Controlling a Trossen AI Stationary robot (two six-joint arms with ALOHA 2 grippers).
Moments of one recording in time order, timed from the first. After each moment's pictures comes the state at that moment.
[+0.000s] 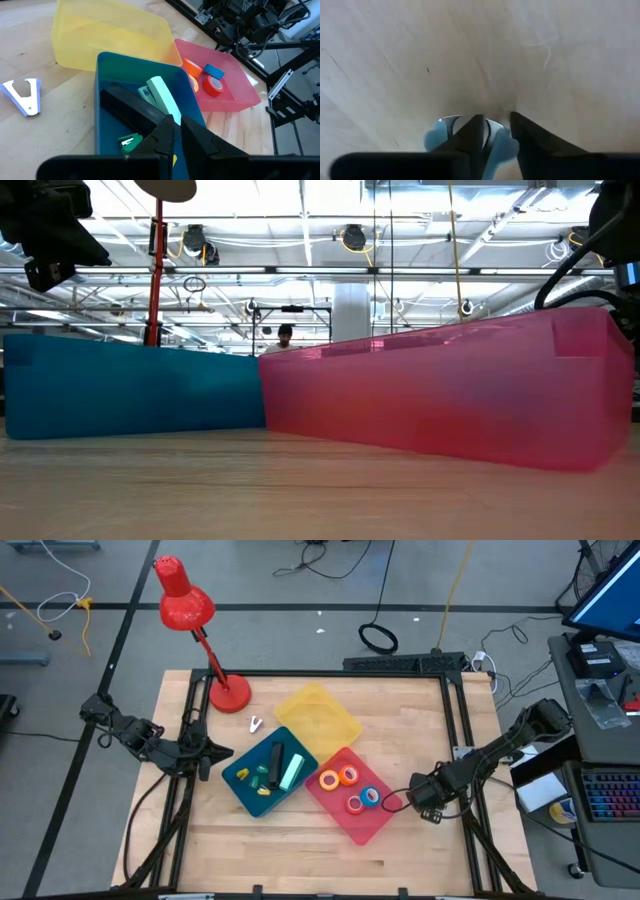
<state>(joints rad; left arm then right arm) -0.54 0.32 0.49 -0.74 -0.60 -0.95 0.51 1.30 0.56 -0.91 -0.11 0.92</state>
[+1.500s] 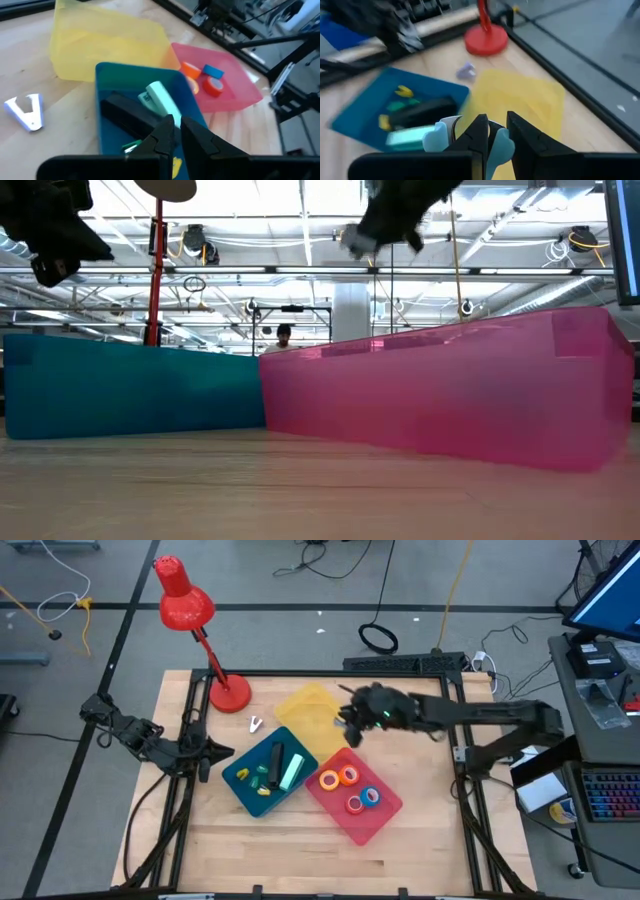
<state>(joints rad) -0.54 0.32 0.49 -0.72 -0.61 -0.85 -0.09 1.37 1.17 -0.32 0.28 0.28</state>
